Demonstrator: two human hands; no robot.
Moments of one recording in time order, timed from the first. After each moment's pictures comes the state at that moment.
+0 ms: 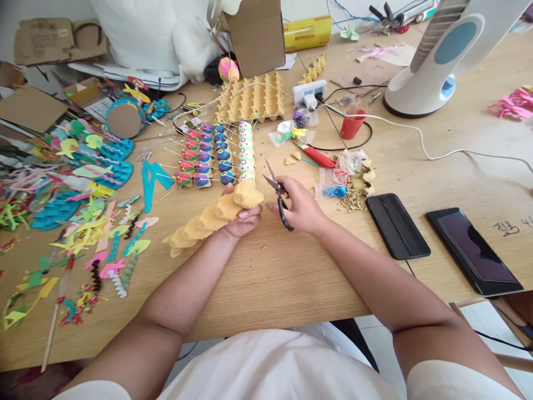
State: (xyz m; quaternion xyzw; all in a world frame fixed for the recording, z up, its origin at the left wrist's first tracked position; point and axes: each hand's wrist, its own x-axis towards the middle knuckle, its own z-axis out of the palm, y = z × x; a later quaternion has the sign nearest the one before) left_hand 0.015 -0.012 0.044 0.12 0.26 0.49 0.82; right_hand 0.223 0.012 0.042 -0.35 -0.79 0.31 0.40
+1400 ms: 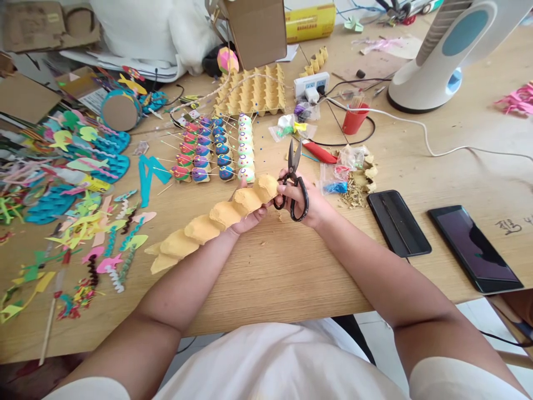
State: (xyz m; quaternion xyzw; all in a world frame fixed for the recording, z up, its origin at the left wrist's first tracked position) left_hand 0.024 -0.005 0.034 0.12 0.27 0.44 0.85; right_hand 0.214 0.012 0.048 -0.25 -0.43 0.75 0.44
